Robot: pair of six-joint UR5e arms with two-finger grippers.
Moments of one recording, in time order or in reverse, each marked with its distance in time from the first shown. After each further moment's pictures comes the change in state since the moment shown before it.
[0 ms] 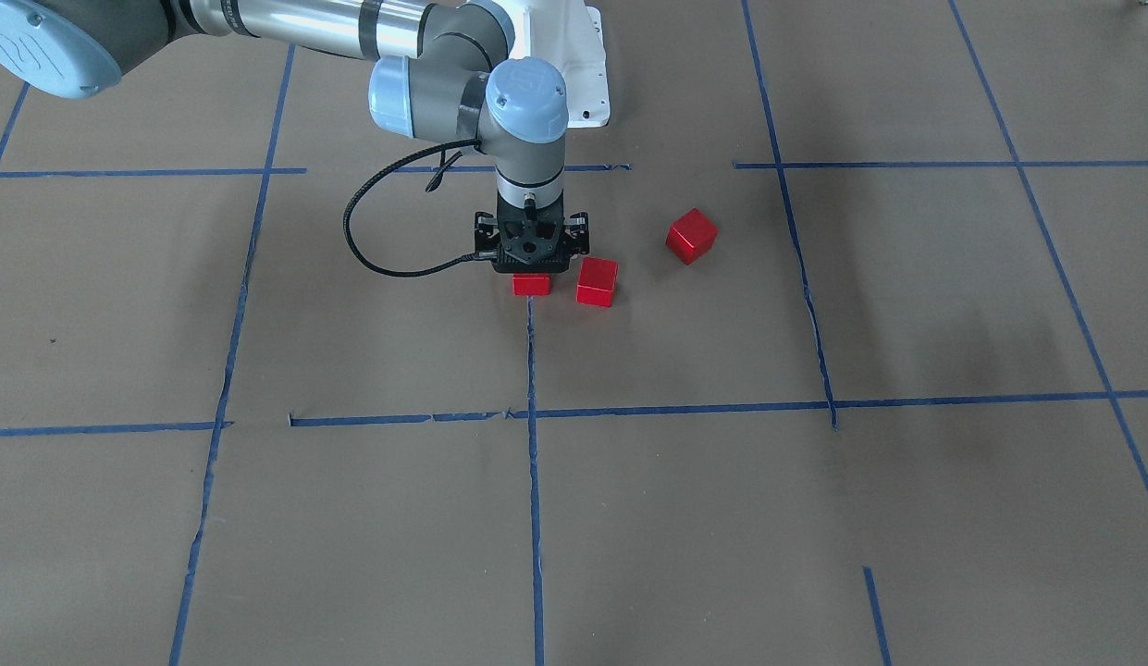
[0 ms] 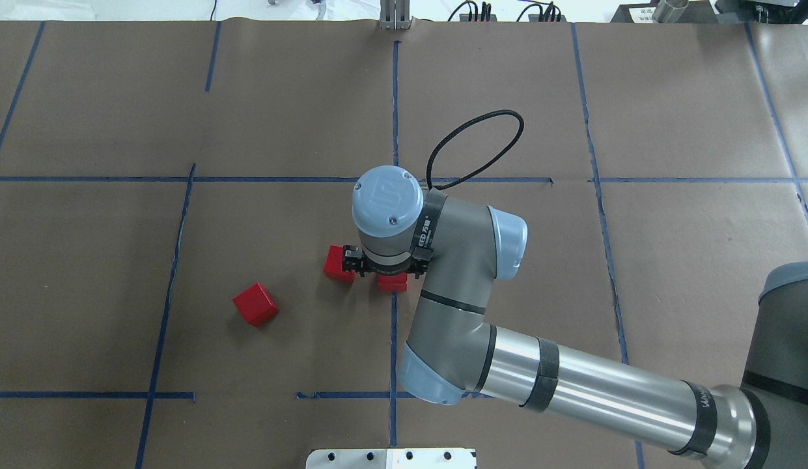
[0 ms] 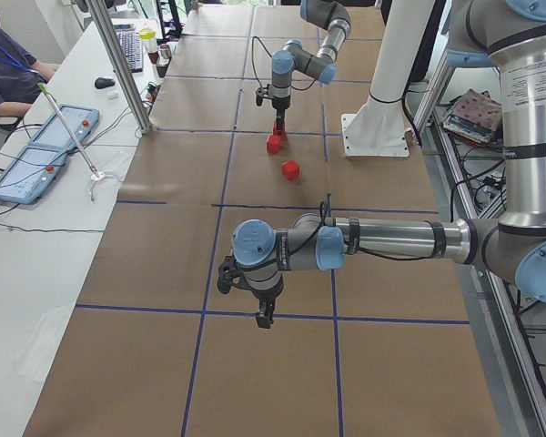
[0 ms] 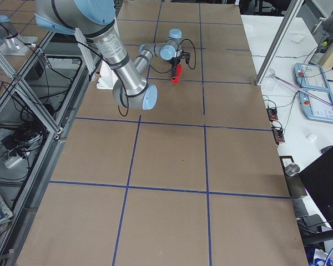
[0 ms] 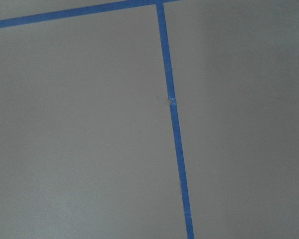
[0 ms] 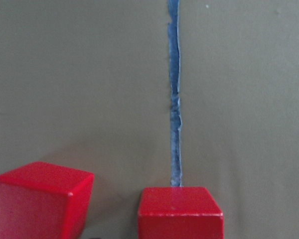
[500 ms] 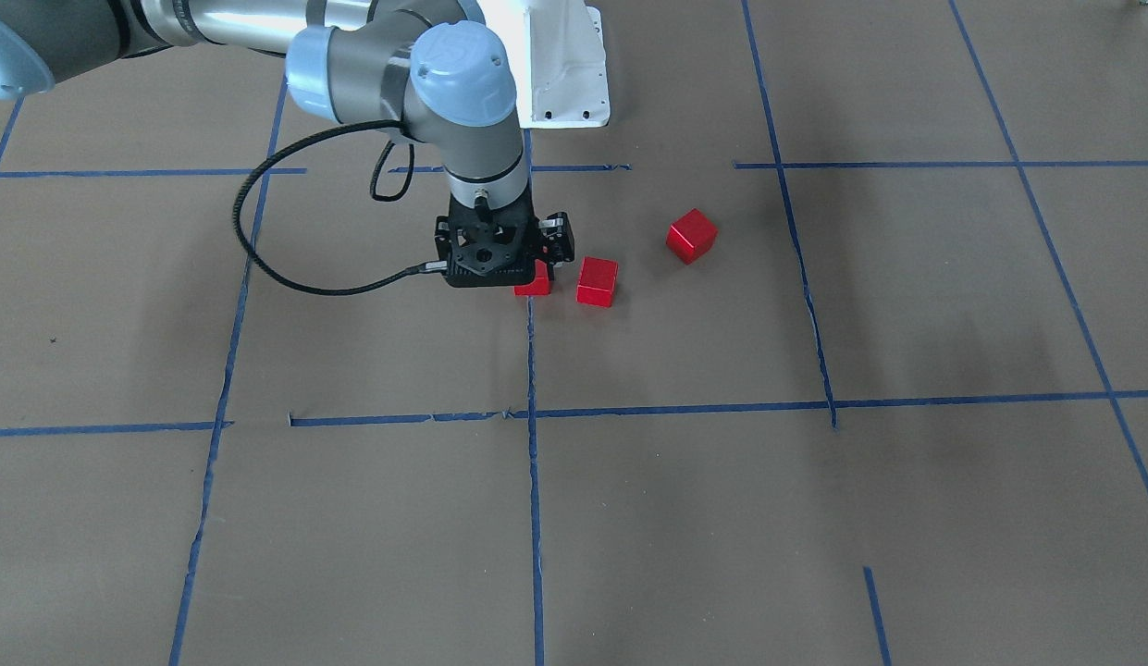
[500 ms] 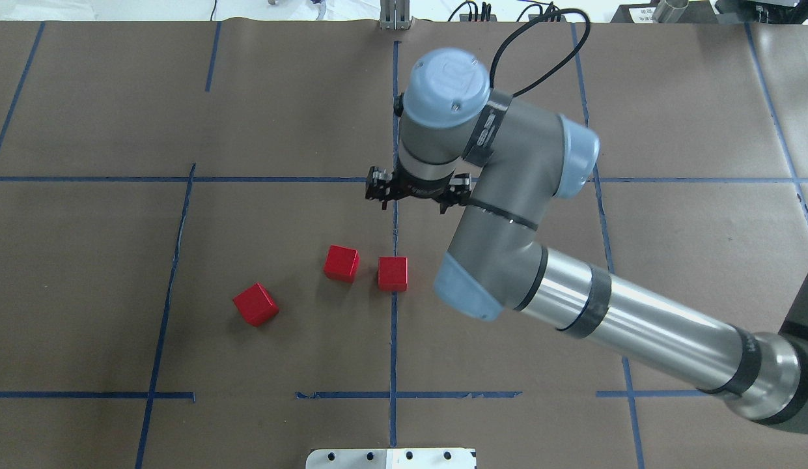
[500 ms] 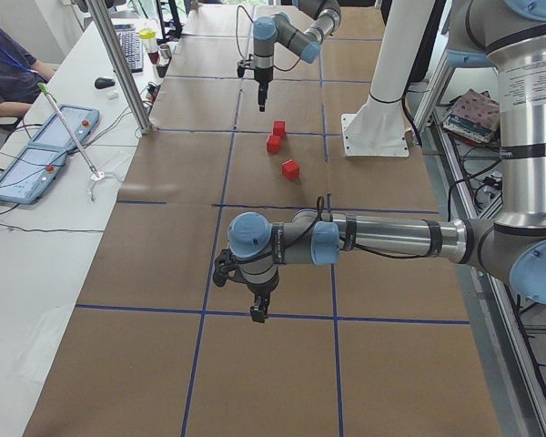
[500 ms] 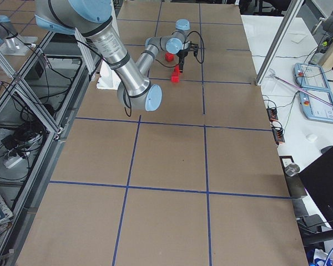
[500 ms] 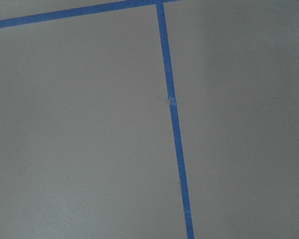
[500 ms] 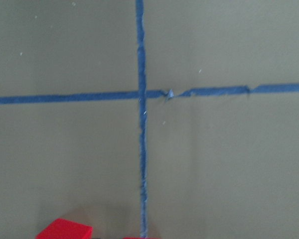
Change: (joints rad) left arm 0.012 -0.044 -0.009 0.000 0.002 -0.003; right arm 0.213 -0.026 0.092 -0.068 0.162 -0.152
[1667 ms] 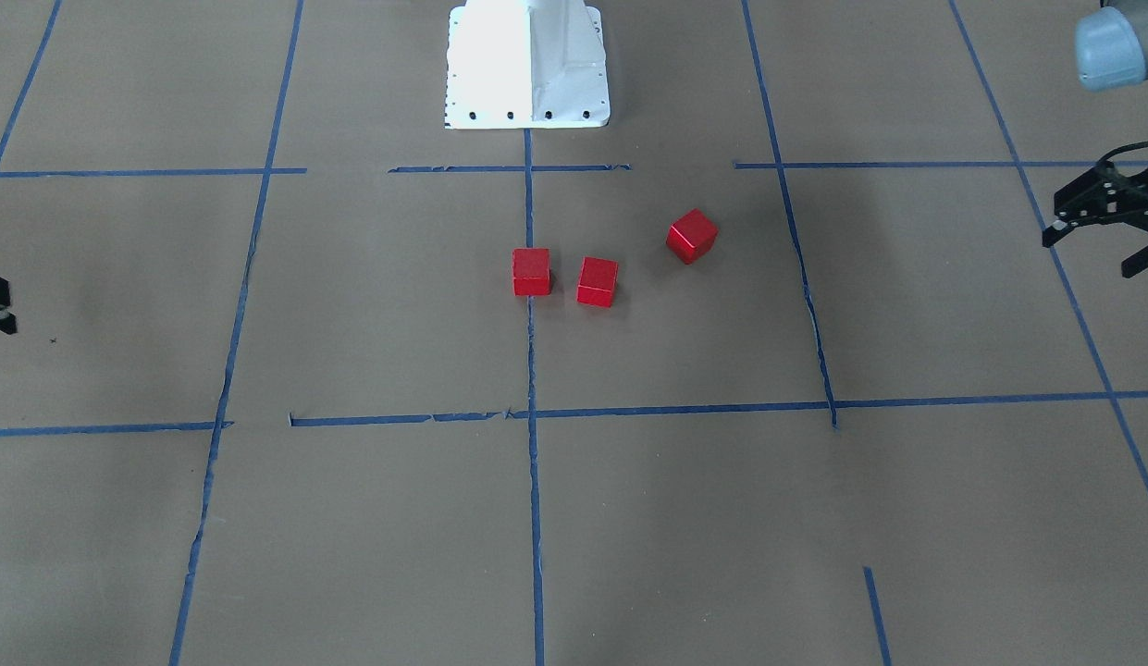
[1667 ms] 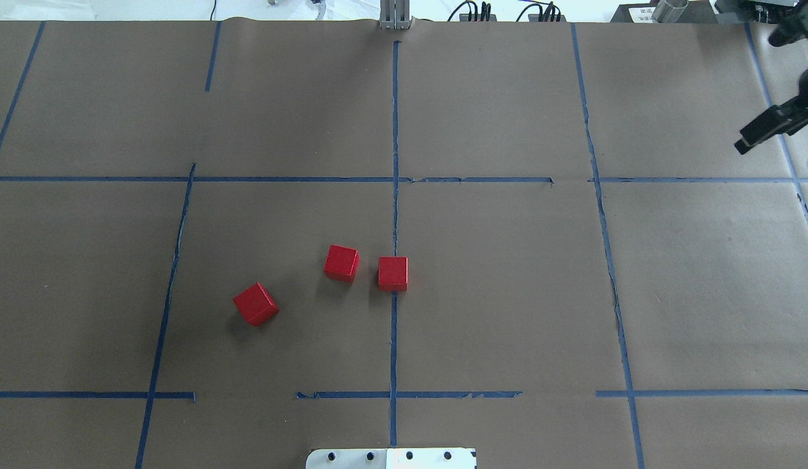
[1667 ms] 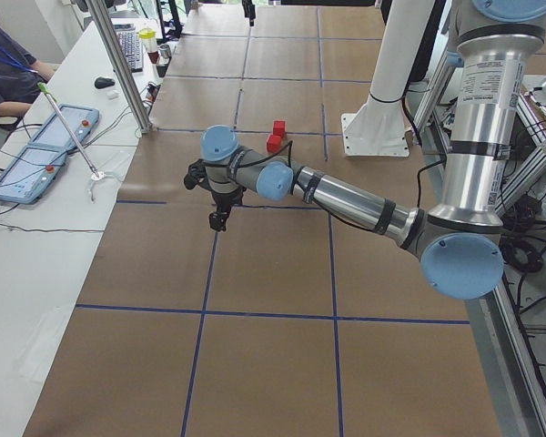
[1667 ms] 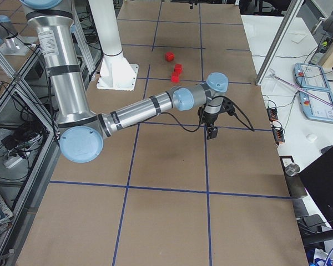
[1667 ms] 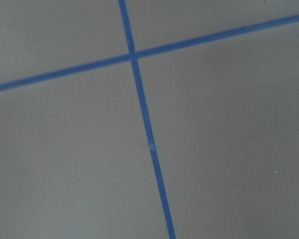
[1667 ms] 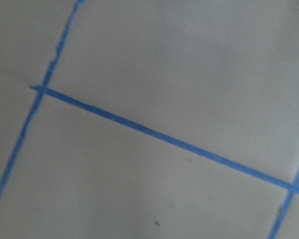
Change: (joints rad) left arm 0.279 -0.242 -0.096 -0.154 -0.040 -0.318; right arm 0.667 -0.706 0.195 -0.016 0.274 -1.189
